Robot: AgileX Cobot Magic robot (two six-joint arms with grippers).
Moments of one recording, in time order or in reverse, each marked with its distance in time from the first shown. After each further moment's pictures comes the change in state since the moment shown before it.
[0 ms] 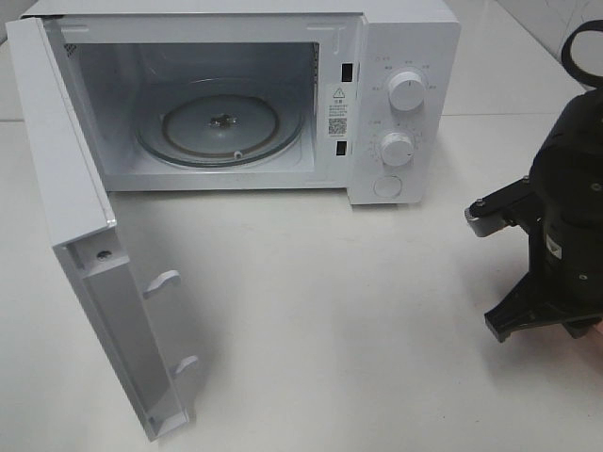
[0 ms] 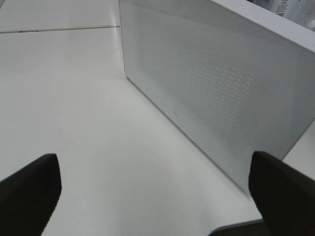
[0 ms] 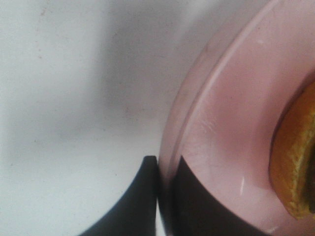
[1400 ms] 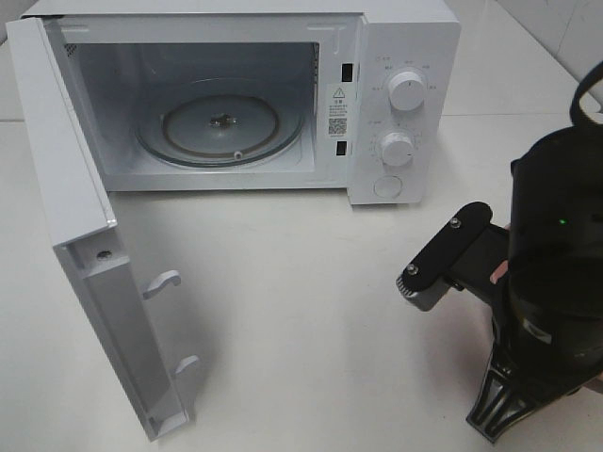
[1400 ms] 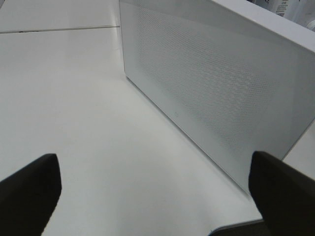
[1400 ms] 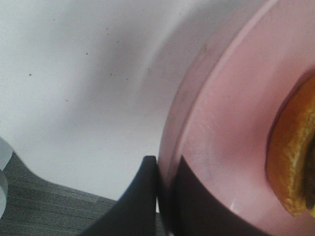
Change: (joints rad) left arm 0.000 0.000 0.000 0.000 0.000 0.000; right arm 0.459 -0.160 0.056 0.019 0.179 -0.003
